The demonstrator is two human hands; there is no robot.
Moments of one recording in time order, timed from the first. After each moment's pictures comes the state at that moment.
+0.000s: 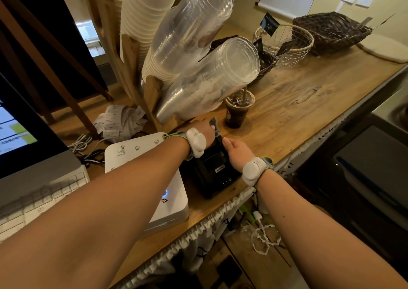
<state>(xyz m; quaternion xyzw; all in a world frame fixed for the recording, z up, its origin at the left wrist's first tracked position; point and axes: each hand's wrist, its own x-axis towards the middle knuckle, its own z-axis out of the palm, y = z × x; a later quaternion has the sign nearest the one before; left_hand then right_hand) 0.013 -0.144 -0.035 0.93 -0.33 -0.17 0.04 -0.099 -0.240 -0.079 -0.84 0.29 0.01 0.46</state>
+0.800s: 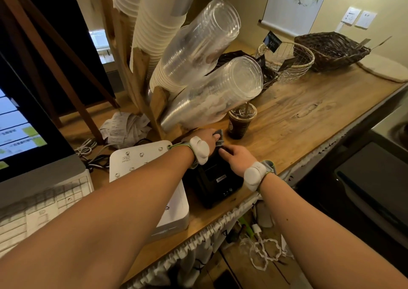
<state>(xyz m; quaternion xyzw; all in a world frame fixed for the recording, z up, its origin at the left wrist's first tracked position) 0.007 -0.145 -0.018 0.91 -0.31 -0.22 0.14 -0.098 -0.244 -0.060 -0.86 0.23 0.04 0.45</state>
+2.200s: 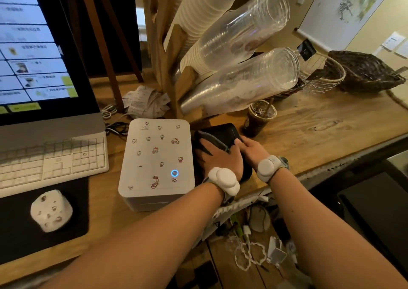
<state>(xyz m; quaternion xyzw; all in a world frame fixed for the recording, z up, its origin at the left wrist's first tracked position) -0.100 -0.148 -0.061 0.86 0.15 -0.17 0.46 -0.097 -0.255 -0.060 -0.84 0.24 0.06 0.48</state>
